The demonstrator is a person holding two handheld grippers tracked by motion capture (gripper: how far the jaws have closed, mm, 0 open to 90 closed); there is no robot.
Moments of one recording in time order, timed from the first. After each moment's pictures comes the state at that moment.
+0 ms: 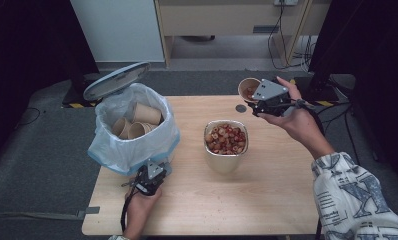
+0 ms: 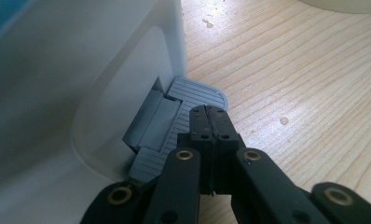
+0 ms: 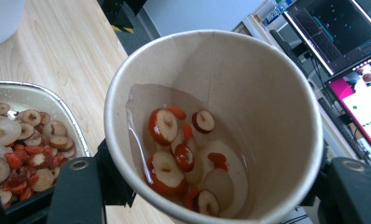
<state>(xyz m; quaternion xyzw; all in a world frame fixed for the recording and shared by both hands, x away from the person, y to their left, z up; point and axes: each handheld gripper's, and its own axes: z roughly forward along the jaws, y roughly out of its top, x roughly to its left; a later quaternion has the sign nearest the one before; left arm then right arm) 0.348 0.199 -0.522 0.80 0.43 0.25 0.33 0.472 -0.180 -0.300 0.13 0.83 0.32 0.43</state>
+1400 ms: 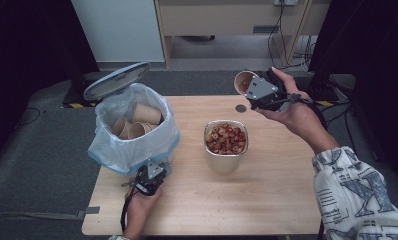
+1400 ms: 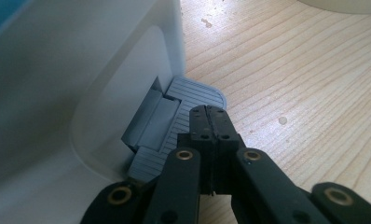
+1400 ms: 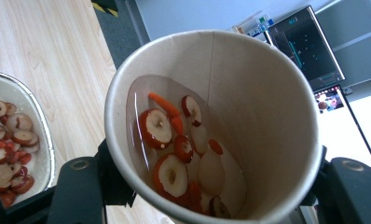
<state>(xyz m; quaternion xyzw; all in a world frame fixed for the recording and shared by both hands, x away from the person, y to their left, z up) 0.348 0.200 -0.522 0.80 0.43 0.25 0.33 0.464 -0.161 -0.273 0.06 0.83 0.26 0.50</state>
